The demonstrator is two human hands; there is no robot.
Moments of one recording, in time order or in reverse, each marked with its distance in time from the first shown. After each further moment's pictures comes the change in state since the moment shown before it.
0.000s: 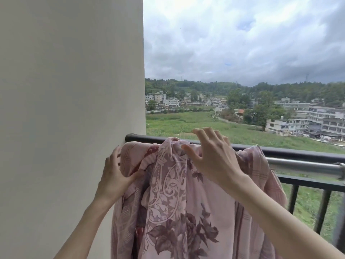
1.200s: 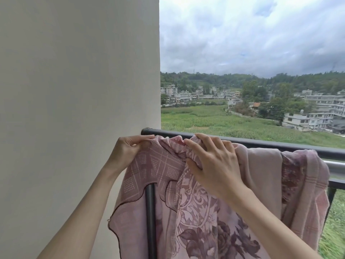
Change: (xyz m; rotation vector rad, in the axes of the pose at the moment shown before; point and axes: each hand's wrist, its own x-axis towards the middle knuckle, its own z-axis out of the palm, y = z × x) left_hand 0.088 -0.003 -0.016 -0.405 -0.156 0.213; right_hand 0.018 -0.014 0.082 -0.156 0.178 -0.185
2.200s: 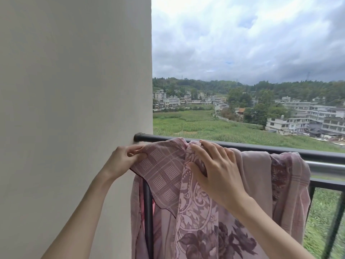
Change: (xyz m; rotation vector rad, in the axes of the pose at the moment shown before) left_hand 0.040 -0.046 0.020 0.173 -0.131 -0.155; right_hand 0.000 0.041 0.038 0.048 -0.001 0.102
